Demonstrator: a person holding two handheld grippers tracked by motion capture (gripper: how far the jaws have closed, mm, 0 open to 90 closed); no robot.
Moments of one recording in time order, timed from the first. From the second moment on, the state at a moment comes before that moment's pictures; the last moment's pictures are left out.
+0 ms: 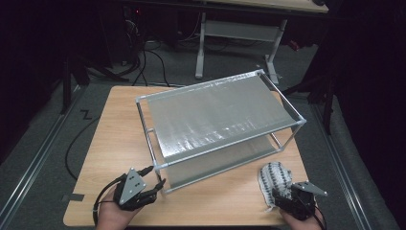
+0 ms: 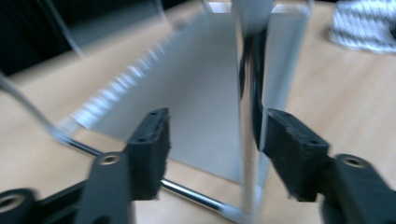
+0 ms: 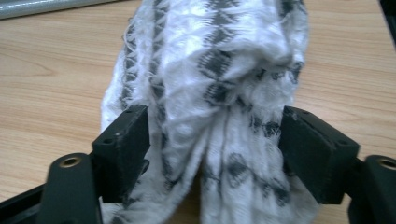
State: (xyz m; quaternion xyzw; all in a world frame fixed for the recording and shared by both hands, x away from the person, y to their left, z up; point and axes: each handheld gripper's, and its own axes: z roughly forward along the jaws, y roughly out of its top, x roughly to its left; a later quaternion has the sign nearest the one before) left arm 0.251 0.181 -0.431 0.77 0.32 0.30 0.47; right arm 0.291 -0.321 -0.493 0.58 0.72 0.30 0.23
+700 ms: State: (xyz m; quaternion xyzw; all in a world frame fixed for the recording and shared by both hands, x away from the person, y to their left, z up) left arm 0.246 0.181 -0.441 0.76 0.37 0.25 0.47; right arm 0.349 -0.241 -0.456 0.47 0.76 0.37 0.26
